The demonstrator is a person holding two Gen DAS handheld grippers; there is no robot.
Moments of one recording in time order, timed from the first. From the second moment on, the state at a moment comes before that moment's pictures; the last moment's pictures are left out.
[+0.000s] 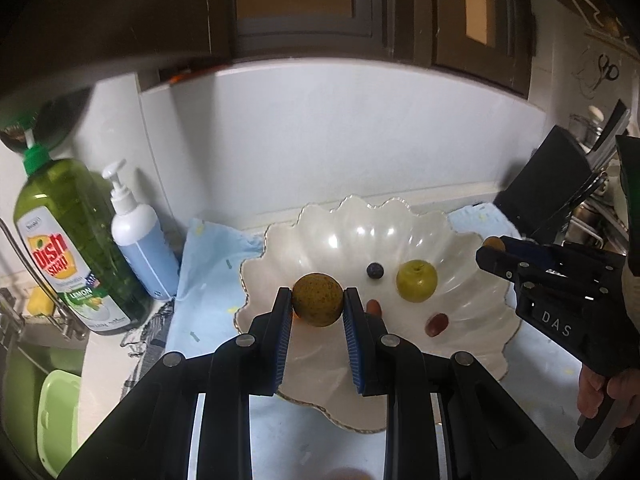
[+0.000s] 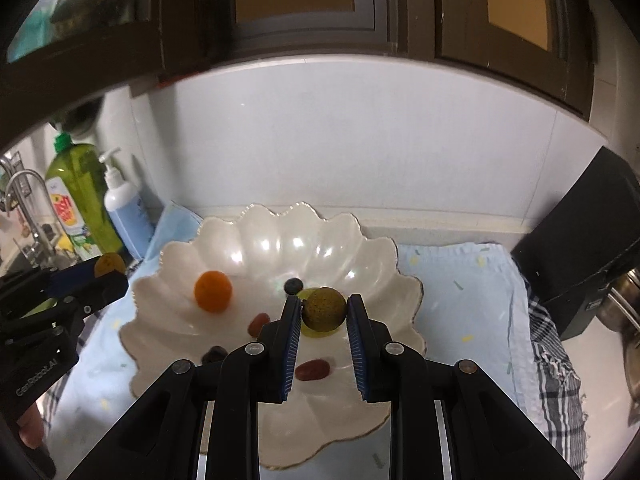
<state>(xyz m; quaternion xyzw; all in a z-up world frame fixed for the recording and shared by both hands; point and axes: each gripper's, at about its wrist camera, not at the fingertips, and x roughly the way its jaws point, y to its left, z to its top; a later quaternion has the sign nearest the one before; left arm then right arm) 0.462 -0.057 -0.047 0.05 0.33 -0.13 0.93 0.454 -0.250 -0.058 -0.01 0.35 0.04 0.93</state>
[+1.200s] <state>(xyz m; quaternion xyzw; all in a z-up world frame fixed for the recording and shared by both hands) 0.472 -0.057 -0.065 0.05 0.36 -0.13 0.92 0.452 -0.259 -0.070 0.00 0.38 0.01 0.93</state>
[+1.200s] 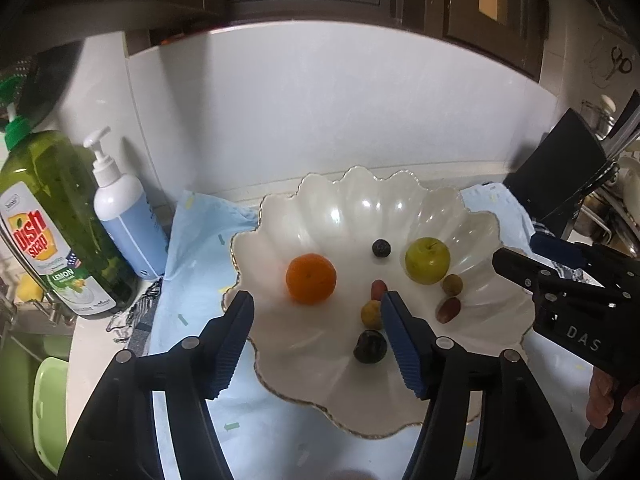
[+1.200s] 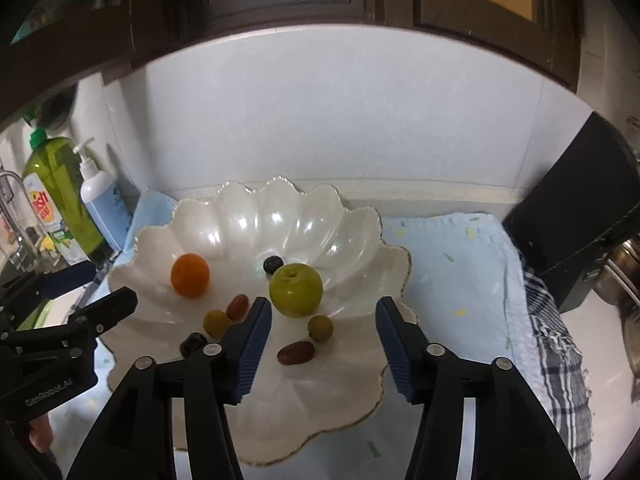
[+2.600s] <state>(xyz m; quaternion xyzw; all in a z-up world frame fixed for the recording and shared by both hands) 0.329 -0.003 -0.004 0.09 0.26 -0.19 0.94 0.277 -0.189 -0.002 -0.02 0.27 -0.01 0.96</state>
